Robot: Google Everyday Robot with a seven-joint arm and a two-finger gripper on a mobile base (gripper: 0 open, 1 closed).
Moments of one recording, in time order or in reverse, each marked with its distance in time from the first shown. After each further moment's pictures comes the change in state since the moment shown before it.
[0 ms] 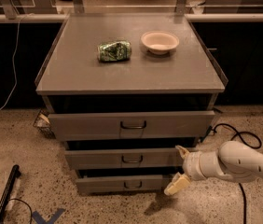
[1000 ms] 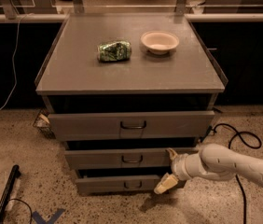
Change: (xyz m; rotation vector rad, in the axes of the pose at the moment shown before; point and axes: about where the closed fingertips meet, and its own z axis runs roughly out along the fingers) arm 0.022 -0.016 0.076 -0.019 0.002 0.040
